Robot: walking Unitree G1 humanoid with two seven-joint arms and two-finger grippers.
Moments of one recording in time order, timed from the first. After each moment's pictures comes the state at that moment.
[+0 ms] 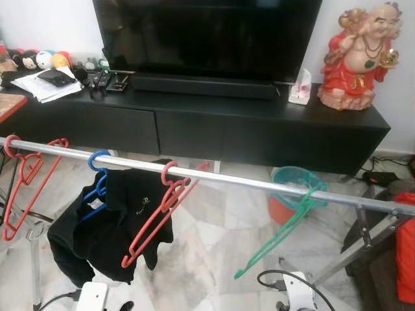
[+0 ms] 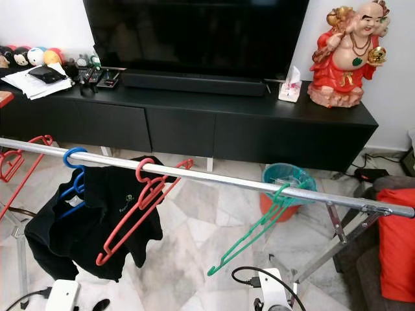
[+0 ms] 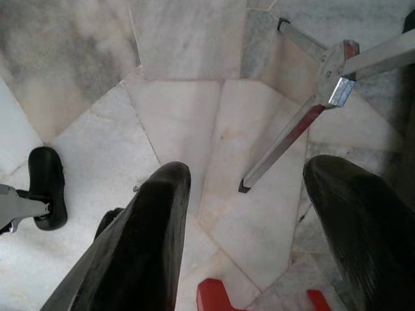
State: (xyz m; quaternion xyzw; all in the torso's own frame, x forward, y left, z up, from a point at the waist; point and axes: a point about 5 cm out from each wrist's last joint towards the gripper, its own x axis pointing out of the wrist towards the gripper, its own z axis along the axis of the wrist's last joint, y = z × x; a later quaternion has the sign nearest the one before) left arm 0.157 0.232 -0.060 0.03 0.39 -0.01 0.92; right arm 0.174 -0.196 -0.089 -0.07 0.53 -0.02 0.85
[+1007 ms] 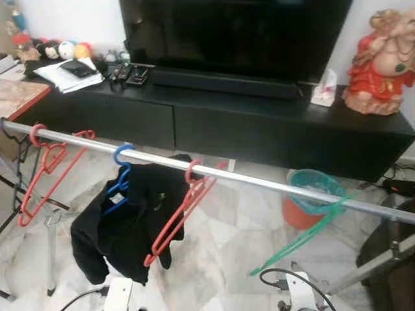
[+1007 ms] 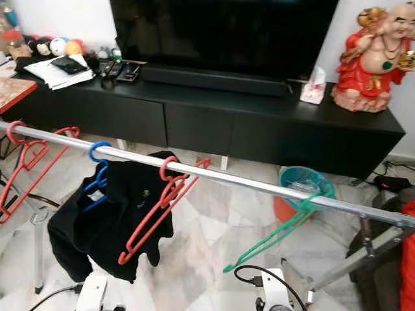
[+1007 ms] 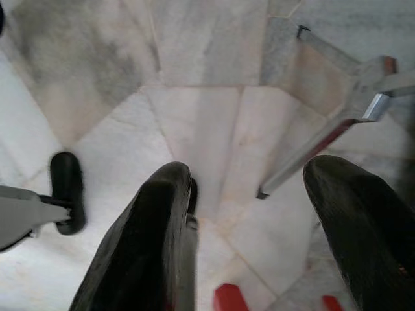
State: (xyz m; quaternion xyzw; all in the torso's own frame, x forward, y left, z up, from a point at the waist) left arm 0.165 0.211 -0.088 0.04 0.48 0.02 0.88; right arm 0.177 -0.194 -0.088 -0.06 0.52 -0.03 0.85
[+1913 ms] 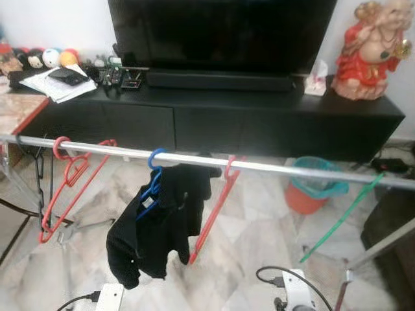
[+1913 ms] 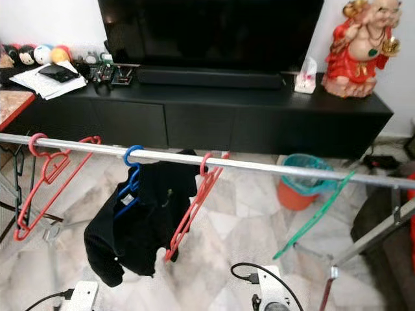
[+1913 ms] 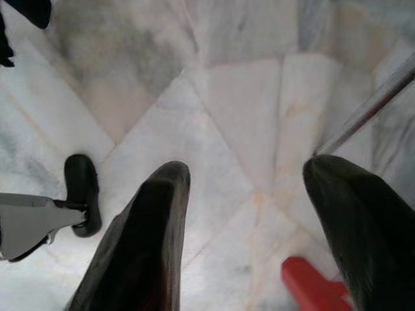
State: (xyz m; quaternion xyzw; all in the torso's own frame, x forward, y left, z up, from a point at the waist) left arm 0.165 0.213 -0.088 0.04 0.48 0.02 0.88; right arm 0.173 -0.198 -0.089 -0.06 0.52 -0.05 0.85
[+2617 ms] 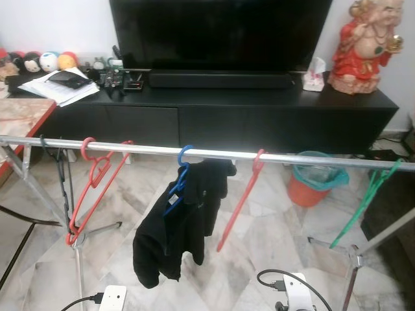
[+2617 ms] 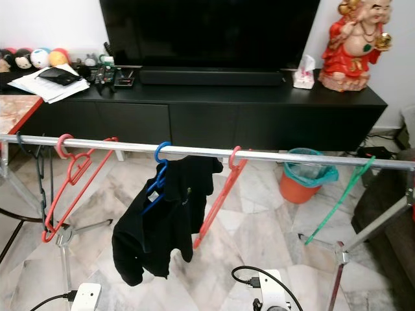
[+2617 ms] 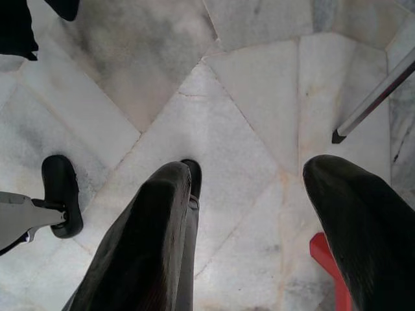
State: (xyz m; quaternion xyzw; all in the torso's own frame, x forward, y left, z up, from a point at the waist) left arm 0.163 0.215 -0.088 0.05 0.48 0.02 0.87; right arm 0.173 -0.192 -0.090 -0.06 0.52 -0.04 0.85
